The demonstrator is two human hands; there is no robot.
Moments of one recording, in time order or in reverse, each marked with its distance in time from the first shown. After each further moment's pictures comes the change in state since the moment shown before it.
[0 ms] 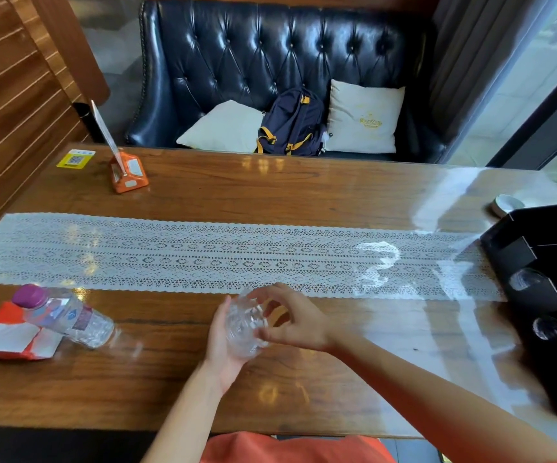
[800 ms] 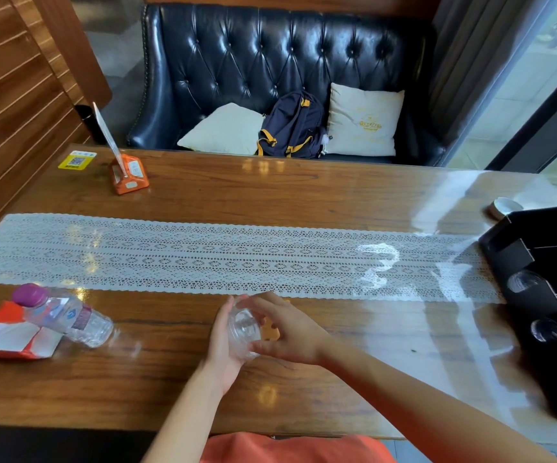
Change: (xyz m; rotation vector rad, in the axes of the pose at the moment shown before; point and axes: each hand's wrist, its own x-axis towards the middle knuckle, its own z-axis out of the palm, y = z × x) left_hand -0.003 -0.001 0.005 0.030 0.076 0.008; right_hand -0.005 -0.002 0.015 -0.206 -0.074 -0.062
